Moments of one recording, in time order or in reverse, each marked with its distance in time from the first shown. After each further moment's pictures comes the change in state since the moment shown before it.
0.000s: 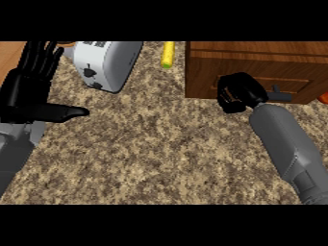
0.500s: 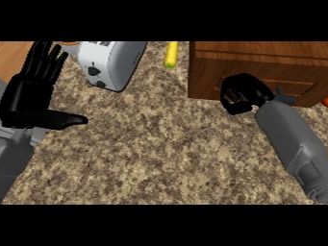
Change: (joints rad) left arm 0.027 -0.010 0.004 0.003 0.005 -0.076 -0.023; right arm -0.063 -0.029 -0.059 0.152 -0.051 0.081 -0.127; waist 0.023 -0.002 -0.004
